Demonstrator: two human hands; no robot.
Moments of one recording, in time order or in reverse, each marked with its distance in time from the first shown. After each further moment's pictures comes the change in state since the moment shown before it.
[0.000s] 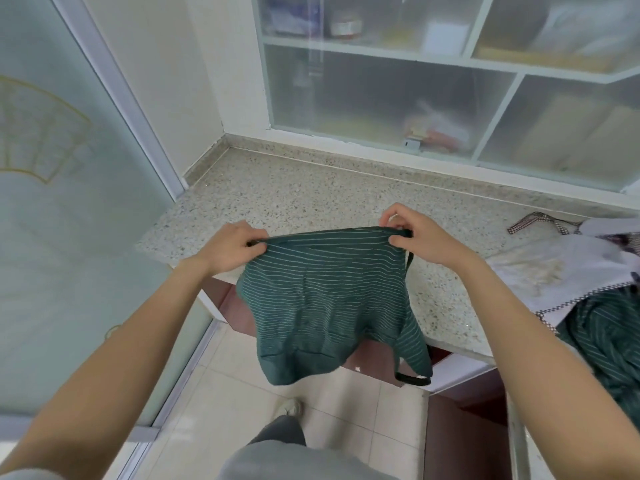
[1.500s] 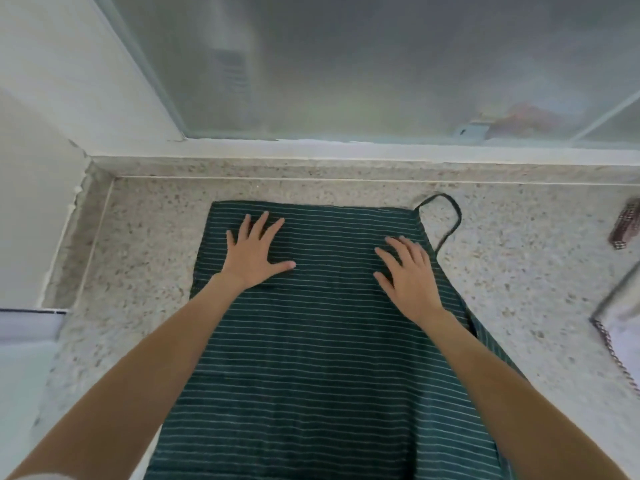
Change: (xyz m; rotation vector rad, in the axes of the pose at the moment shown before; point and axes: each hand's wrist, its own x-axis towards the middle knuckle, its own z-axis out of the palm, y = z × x) left_hand 0.404 -0.229 0.126 0.142 -0.408 -0.036; right_hand 0.314 0.220 0.083 -0.744 0.202 0.412
